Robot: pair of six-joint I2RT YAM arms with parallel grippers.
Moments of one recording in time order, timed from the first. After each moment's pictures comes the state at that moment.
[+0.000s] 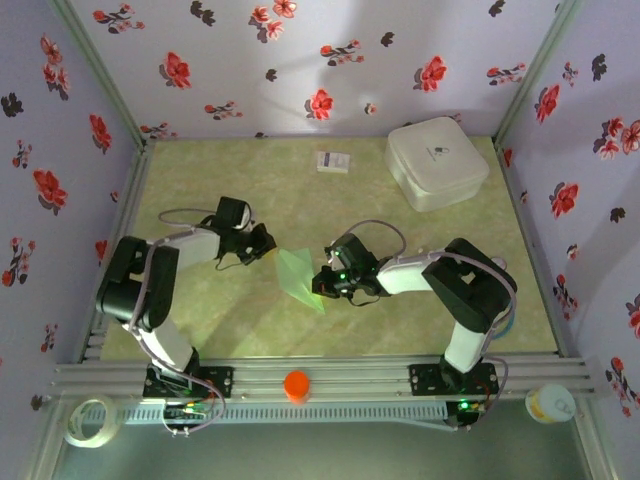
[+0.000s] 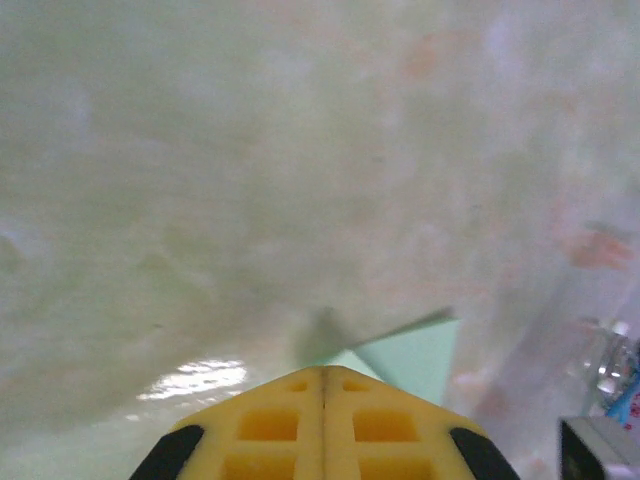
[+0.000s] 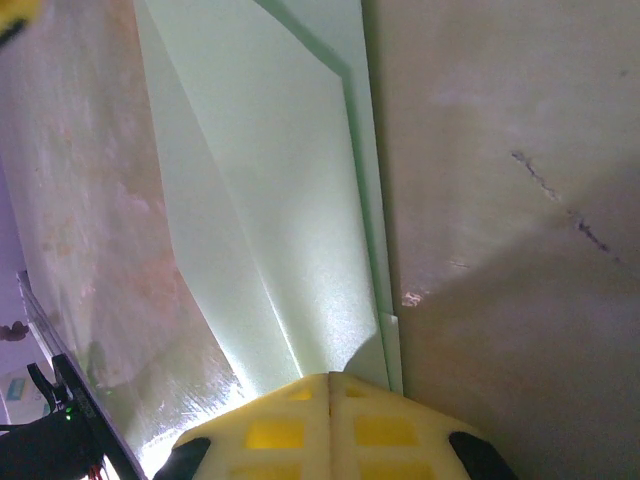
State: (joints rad) left arm -0.34 1.67 0.85 -0.15 0.44 -0.80; right arm 0.80 1.76 0.73 0.15 -0.47 0.89
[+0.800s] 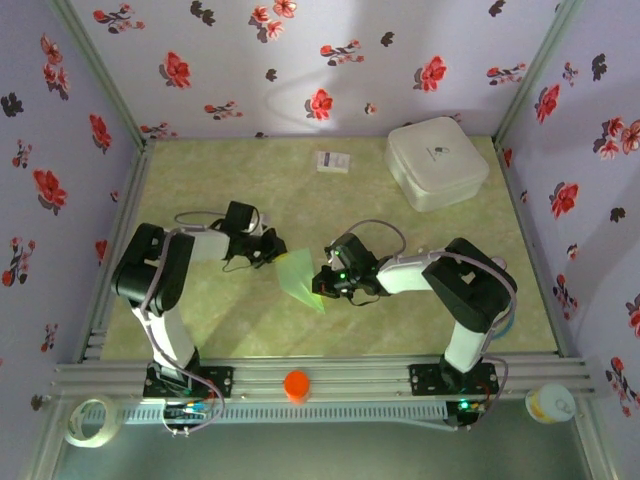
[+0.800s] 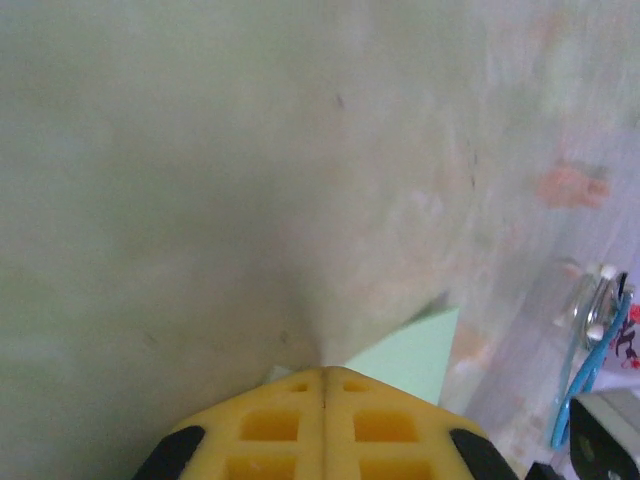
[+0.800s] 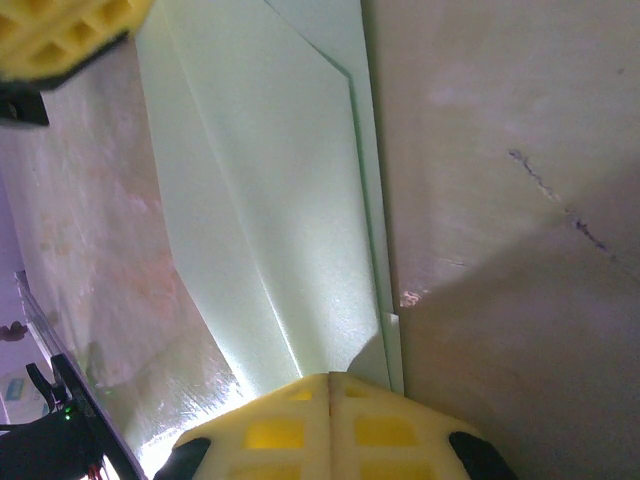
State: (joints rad) left arm -0.35 1.83 0.86 -0.03 0.57 -0.76; right arm 0.80 1.76 0.73 0.14 -0.47 0.89
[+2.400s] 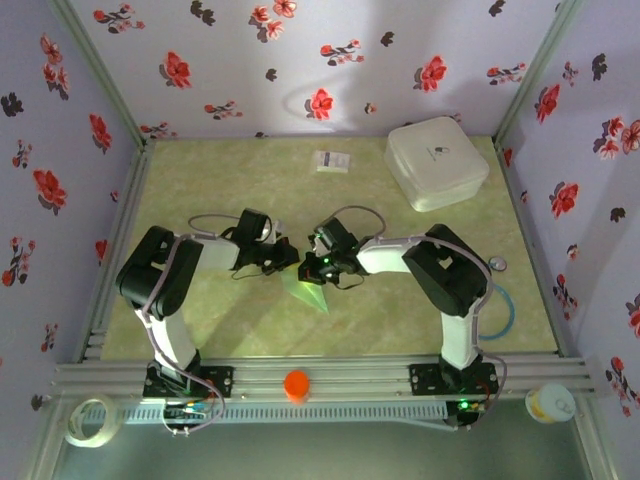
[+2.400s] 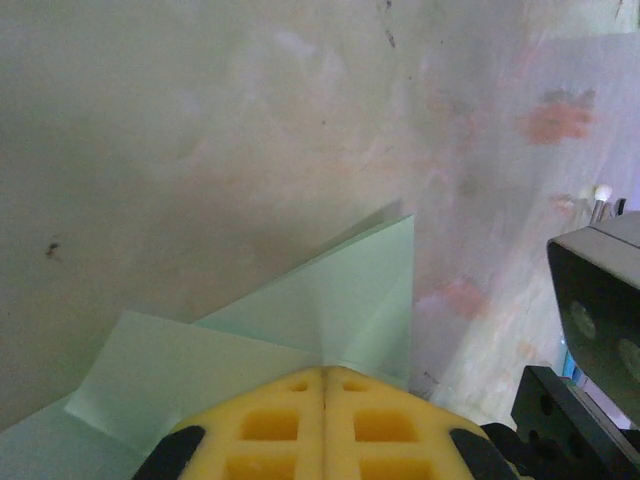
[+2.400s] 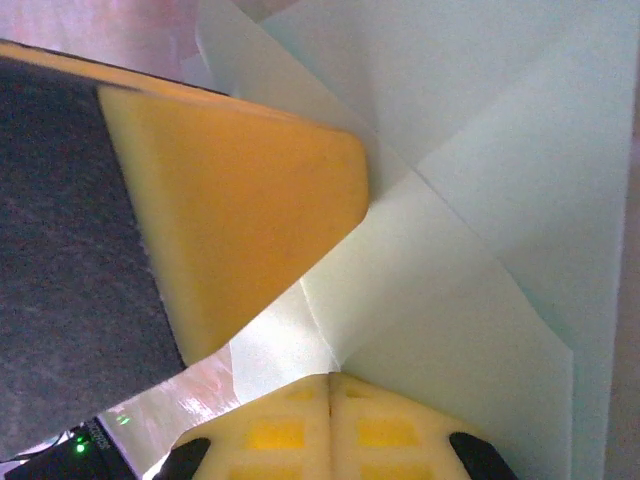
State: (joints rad) left arm -0.47 1.81 0.79 0.09 0.59 -0.76; right arm 0.79 1.93 1.00 -0.02 -0.52 0.85
